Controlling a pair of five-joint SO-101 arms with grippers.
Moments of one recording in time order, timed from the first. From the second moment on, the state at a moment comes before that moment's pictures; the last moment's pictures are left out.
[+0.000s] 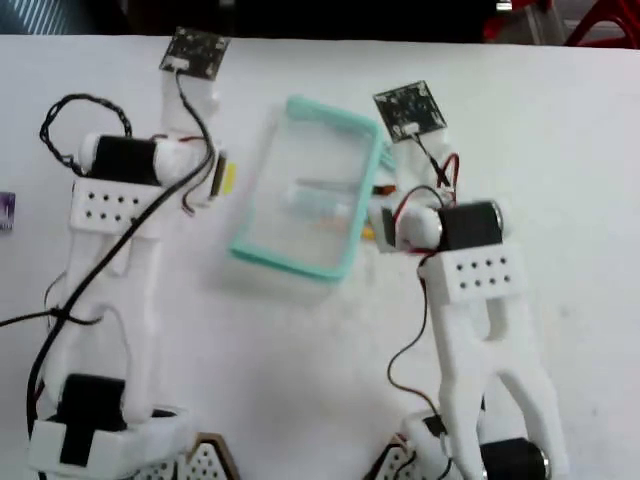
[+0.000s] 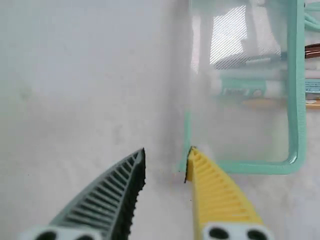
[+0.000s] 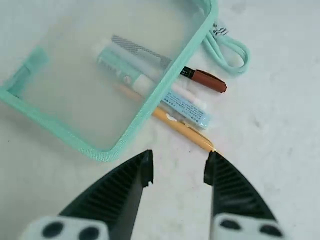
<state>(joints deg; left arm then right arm) 1.5 -7.3 -7.3 86.4 -3.3 -13.1 -23.9 16.9 76.4 11.7</state>
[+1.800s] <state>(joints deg) 4.4 43.0 -41.2 101.9 5.1 -5.5 57.8 -63.7 74.4 21.7</state>
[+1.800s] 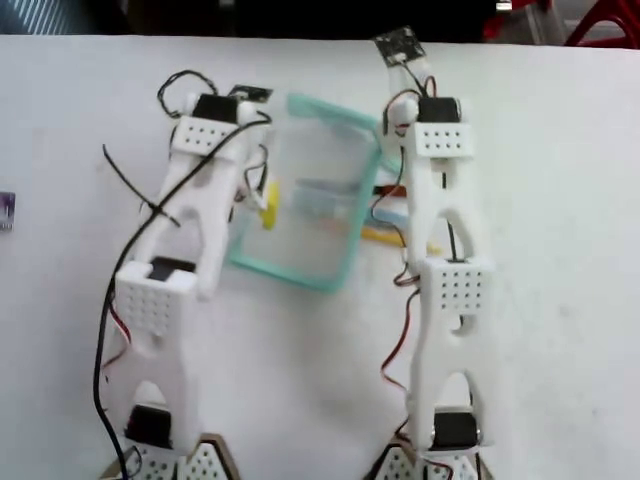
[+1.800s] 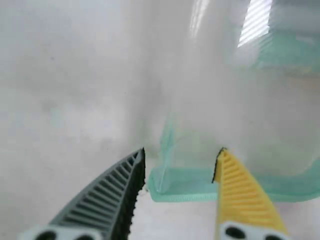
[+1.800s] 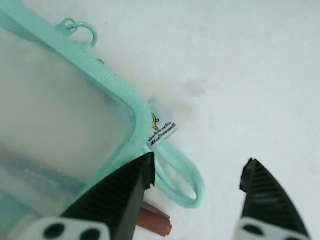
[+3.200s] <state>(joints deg) 4.0 43.0 -39.2 101.8 5.1 2.9 74.4 -80.4 72.5 3.6</state>
